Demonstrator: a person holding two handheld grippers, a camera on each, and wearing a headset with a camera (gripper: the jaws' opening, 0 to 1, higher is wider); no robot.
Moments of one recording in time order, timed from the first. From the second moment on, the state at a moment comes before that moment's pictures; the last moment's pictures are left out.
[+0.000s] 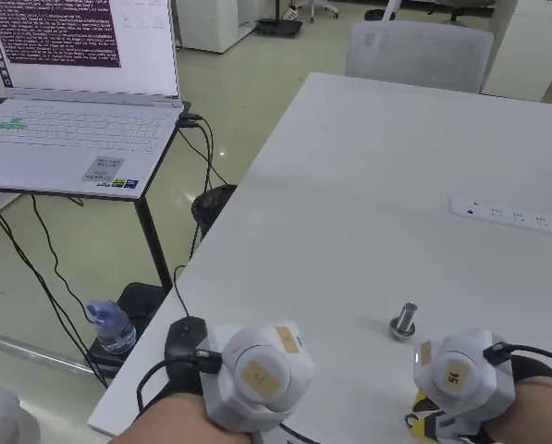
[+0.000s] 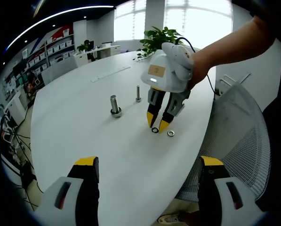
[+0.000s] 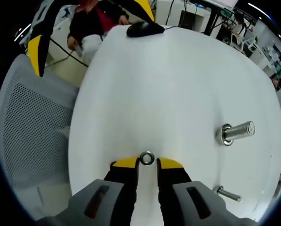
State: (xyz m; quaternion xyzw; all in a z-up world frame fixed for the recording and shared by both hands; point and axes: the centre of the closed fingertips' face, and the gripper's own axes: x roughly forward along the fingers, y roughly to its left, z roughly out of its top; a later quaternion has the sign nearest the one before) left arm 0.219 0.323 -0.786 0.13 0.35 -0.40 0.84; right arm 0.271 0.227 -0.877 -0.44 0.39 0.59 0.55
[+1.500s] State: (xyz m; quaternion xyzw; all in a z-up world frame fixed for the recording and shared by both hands) left arm 0.231 0.314 -0.787 0.13 0.35 -0.38 0.85; right arm 0.336 0.130 -0.835 -0.40 0.44 0.52 0.61
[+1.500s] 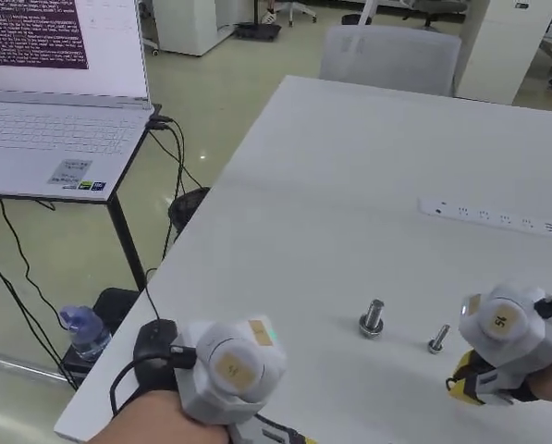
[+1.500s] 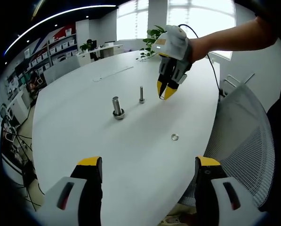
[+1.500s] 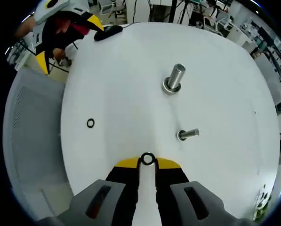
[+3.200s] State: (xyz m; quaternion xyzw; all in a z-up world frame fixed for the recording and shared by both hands) left arm 0.236 0.314 -0.789 0.12 0.35 -0.38 0.85; right arm 0.389 0.160 -0.812 -0.41 0.43 0.51 0.62
